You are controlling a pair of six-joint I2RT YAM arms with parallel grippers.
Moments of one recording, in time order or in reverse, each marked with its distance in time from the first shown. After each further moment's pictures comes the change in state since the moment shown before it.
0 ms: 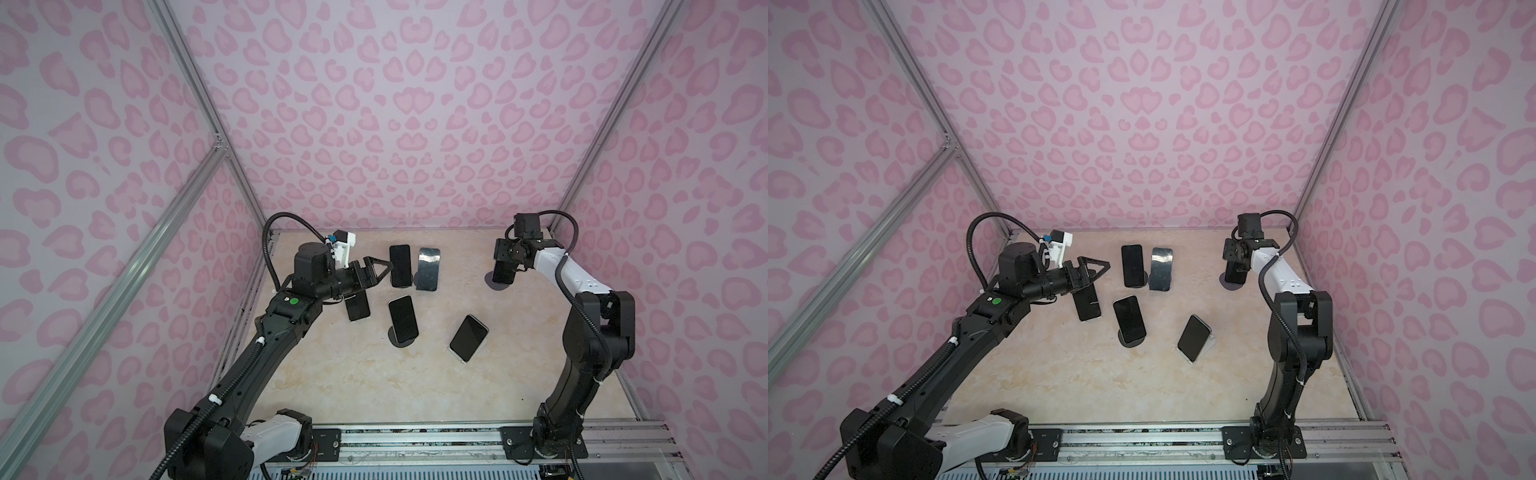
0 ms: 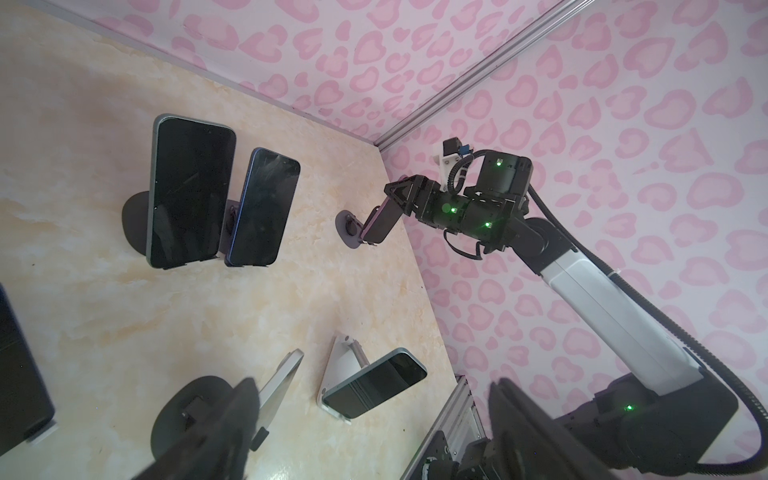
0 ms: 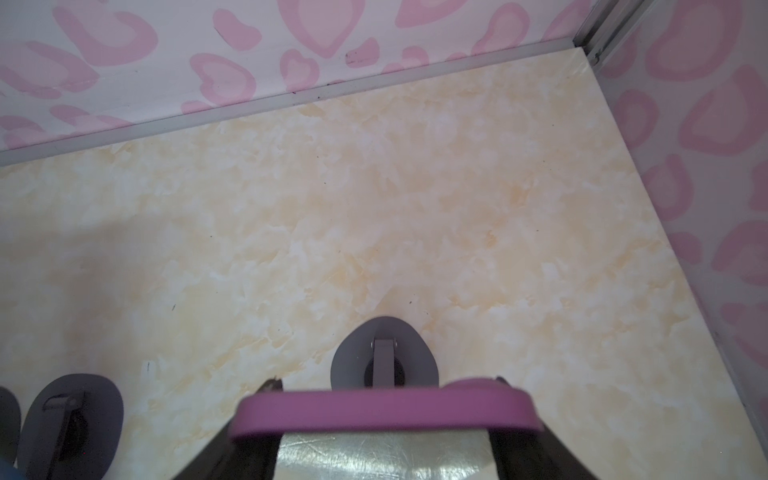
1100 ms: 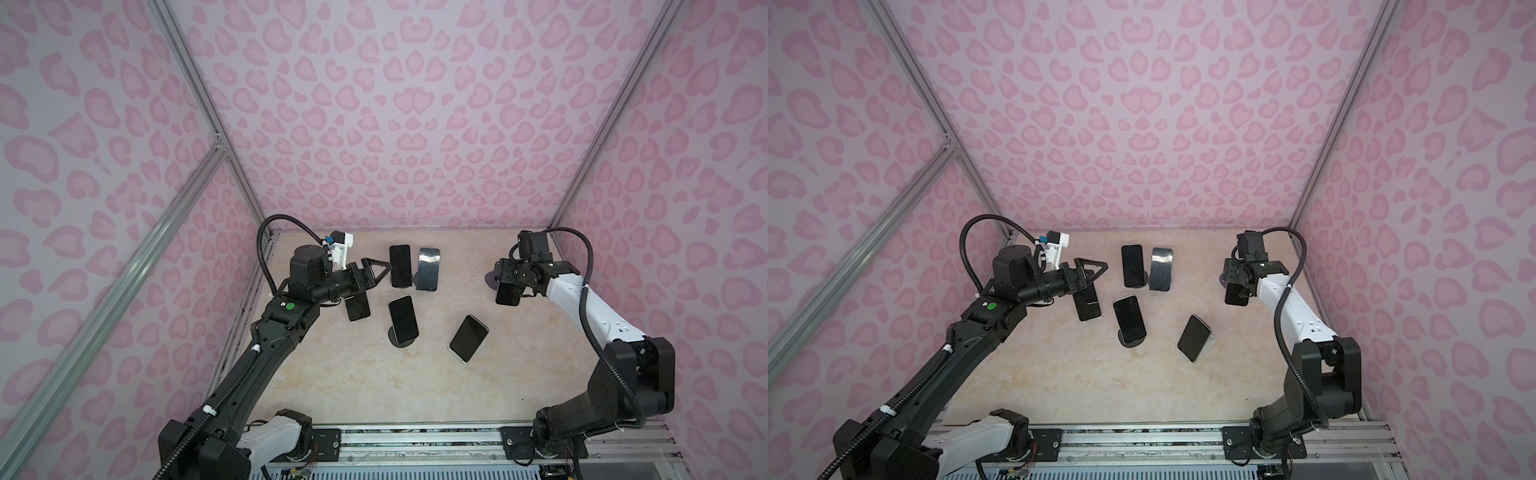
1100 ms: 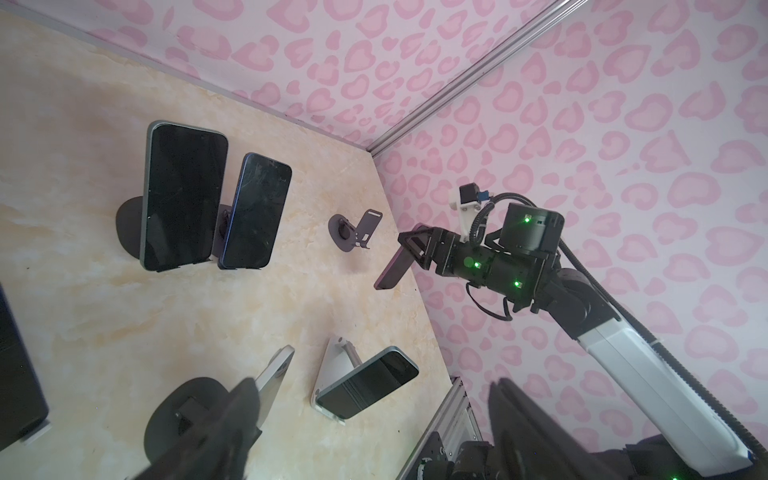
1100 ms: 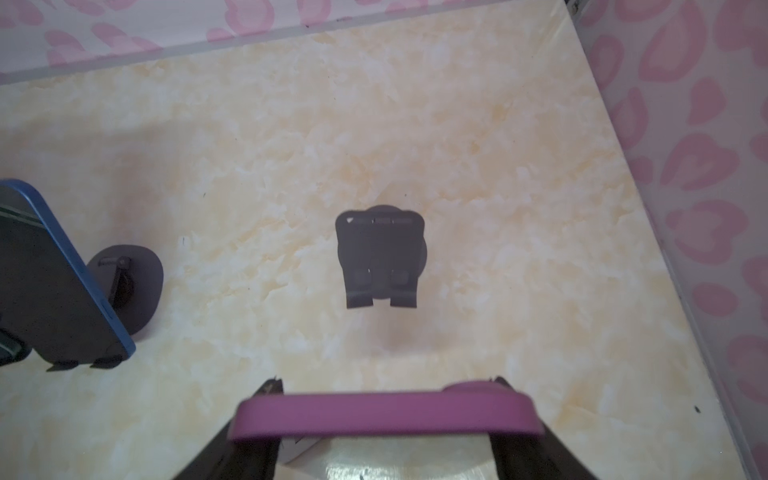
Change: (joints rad) left arm 0.000 -0.046 -0.019 0.011 0.001 -0.012; right arm 0.060 -0.363 -0.313 -0.105 0.038 0.027
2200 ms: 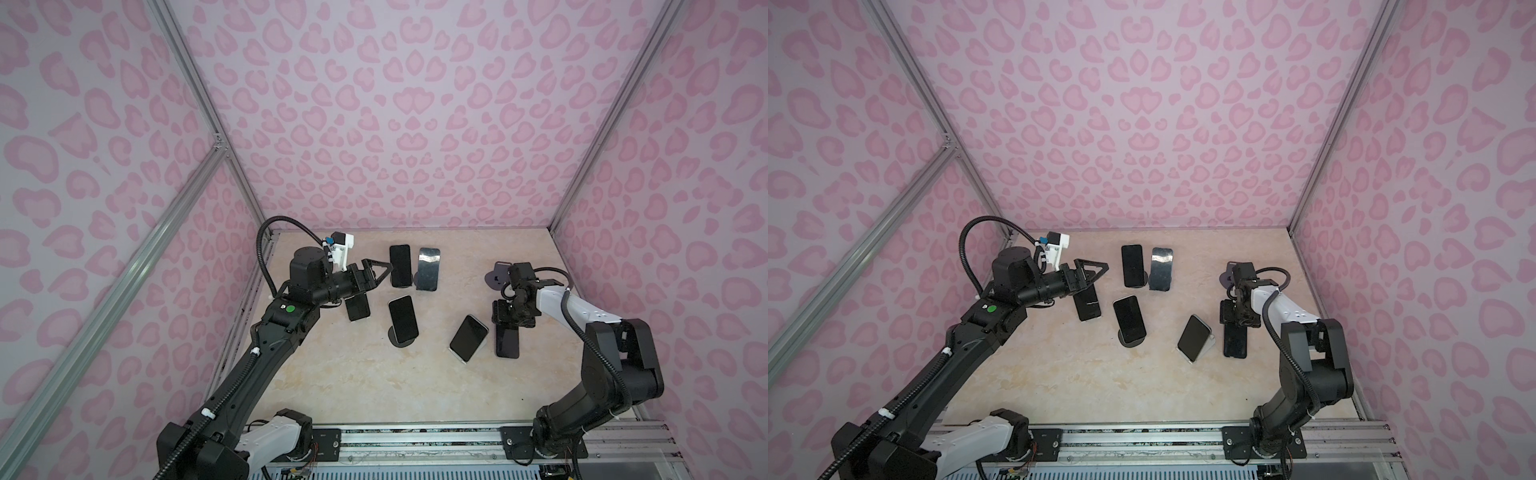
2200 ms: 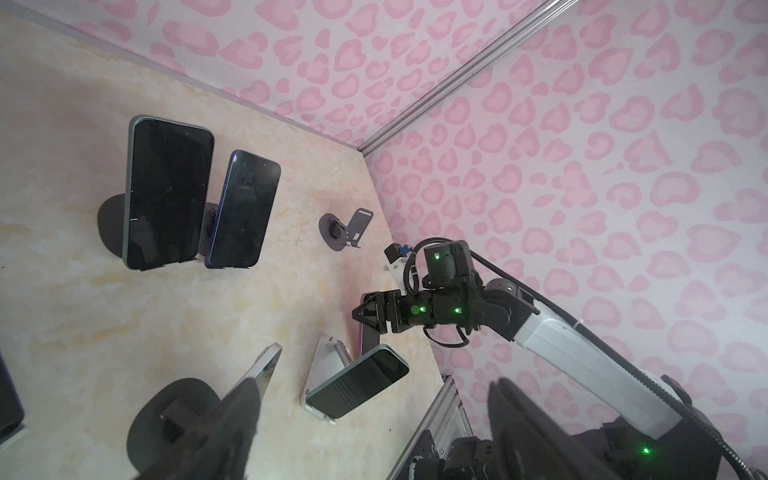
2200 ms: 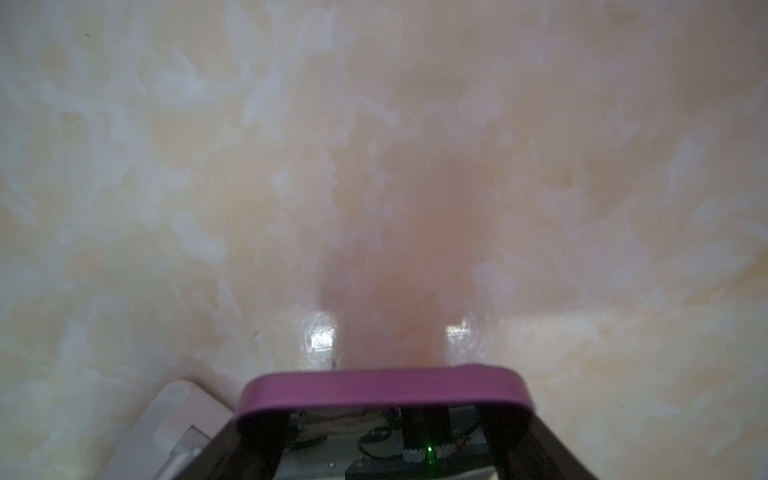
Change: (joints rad) left arm -0.010 -0.015 -0.016 0.026 0.007 -0.027; right arm -0.014 0.120 -0.198 -0.132 -0.169 -0.017
